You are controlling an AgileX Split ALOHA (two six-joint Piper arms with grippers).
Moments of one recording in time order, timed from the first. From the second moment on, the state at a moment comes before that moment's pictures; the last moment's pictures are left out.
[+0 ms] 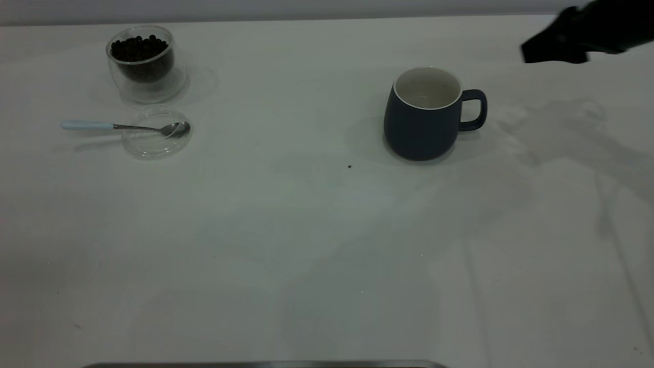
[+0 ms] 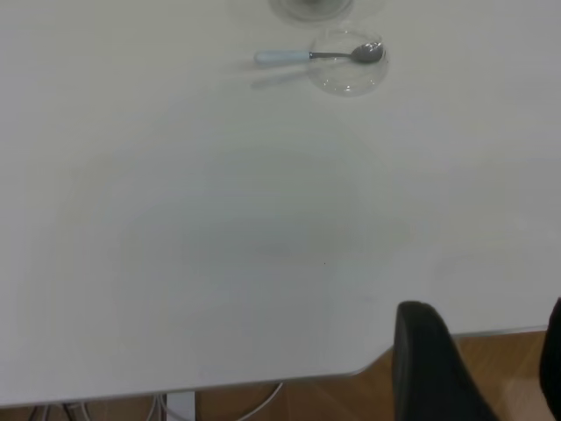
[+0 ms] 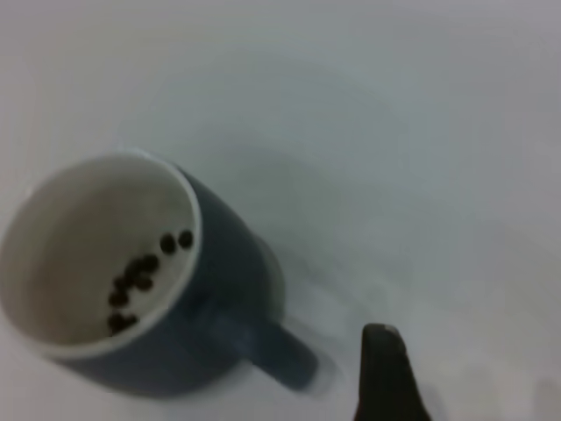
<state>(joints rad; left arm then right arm) -0.03 -0.02 -0.49 -0.06 1.14 0.04 -0.13 2.24 -1.14 1.62 0.60 -2.10</state>
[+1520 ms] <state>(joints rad) -0.03 -0.02 -0.49 -0.06 1.14 0.04 0.11 2.40 -1.30 1.42 0.46 -2.10</state>
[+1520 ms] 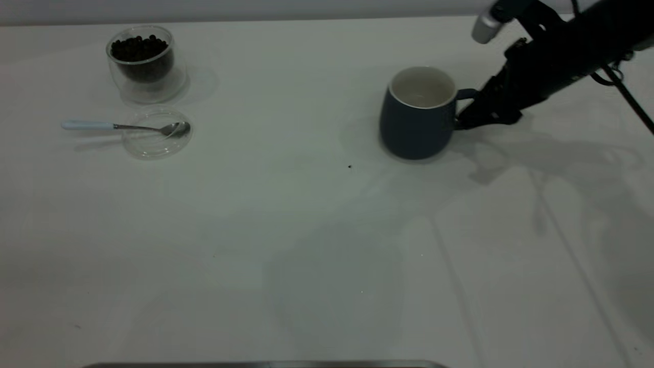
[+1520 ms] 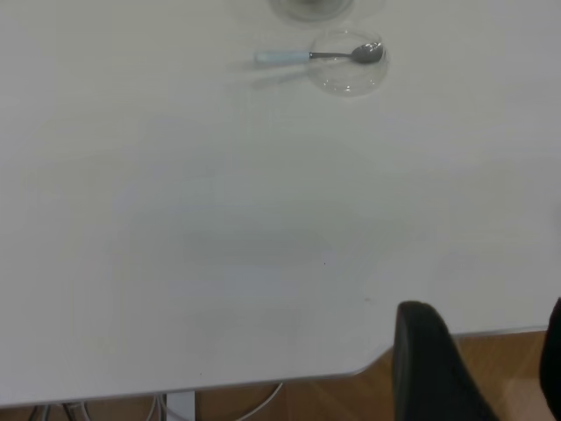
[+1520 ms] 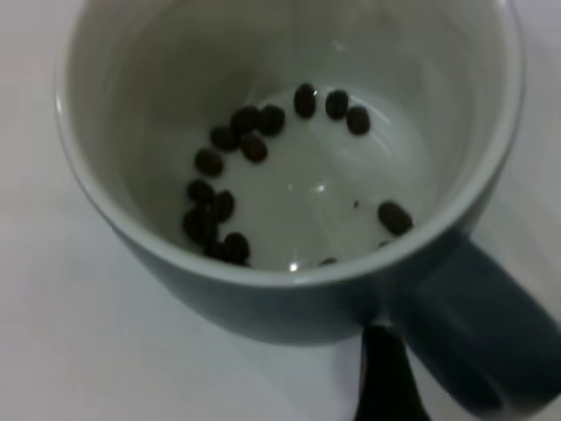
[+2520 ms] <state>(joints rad) -0.03 -0.02 -0.49 -0.06 1.14 0.04 0.37 2.49 -1.45 1.60 0.45 -2.10</state>
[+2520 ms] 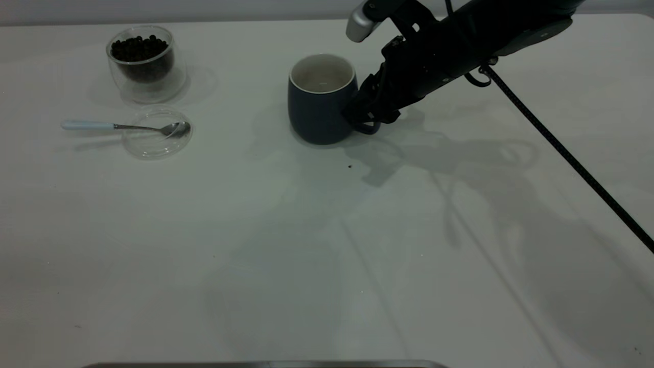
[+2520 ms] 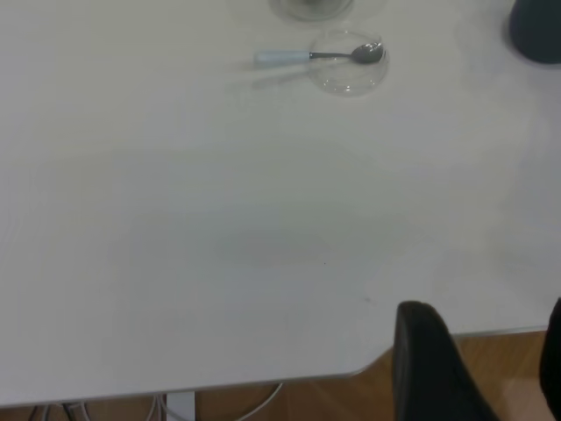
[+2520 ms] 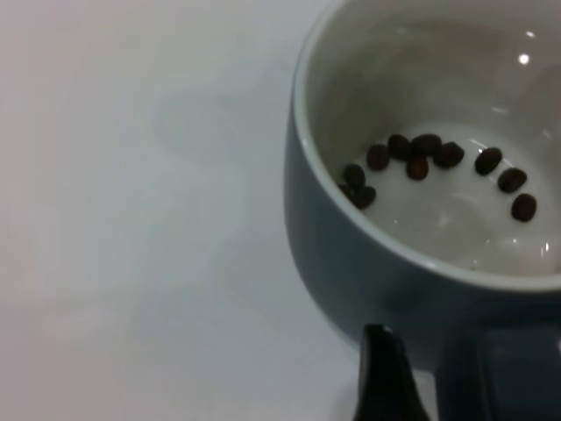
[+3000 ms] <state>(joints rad) -0.03 -0.02 -0.49 -0.06 1.14 0.04 0.41 2.48 -1.45 1.63 0.40 -2.10</state>
